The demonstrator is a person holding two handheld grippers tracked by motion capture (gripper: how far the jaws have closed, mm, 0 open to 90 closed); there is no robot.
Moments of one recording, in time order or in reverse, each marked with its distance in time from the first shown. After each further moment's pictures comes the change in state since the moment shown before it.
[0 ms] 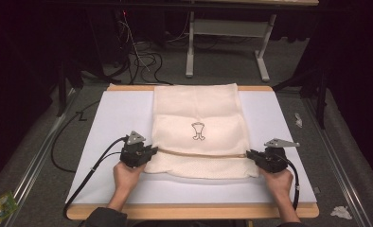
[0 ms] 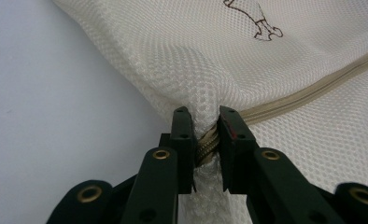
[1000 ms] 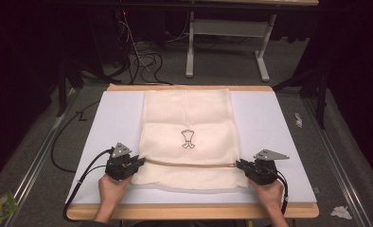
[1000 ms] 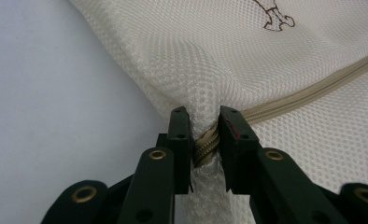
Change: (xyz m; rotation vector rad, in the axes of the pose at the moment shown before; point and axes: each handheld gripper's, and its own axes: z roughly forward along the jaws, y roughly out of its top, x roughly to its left) left arm 0.008 -0.037 -0.034 0.032 0.039 -0.002; right arm 0.043 -0.020 0.002 -0.018 0.041 -0.047
